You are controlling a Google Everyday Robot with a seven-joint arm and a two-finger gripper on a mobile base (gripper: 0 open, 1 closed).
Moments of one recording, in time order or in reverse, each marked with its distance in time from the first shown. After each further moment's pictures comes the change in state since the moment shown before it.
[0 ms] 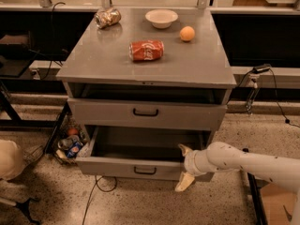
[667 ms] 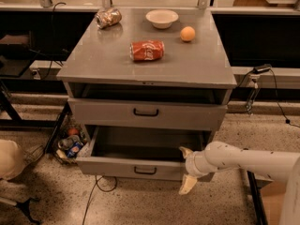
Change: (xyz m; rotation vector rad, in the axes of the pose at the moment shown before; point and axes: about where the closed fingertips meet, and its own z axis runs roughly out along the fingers) arm 0.014 0.011 -0.006 -0.042 0.088 -0.049
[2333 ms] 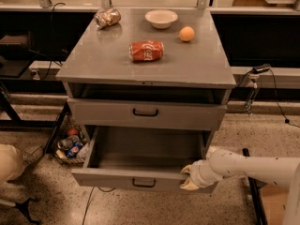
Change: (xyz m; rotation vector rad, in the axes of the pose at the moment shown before) arm 0.023 0.037 -0.005 -0.047 0.038 0.071
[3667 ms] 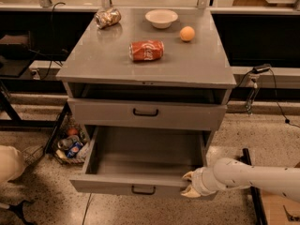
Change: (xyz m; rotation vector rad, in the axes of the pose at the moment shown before) arm 0.001 0.026 -0.006 0.011 -0.029 0.039
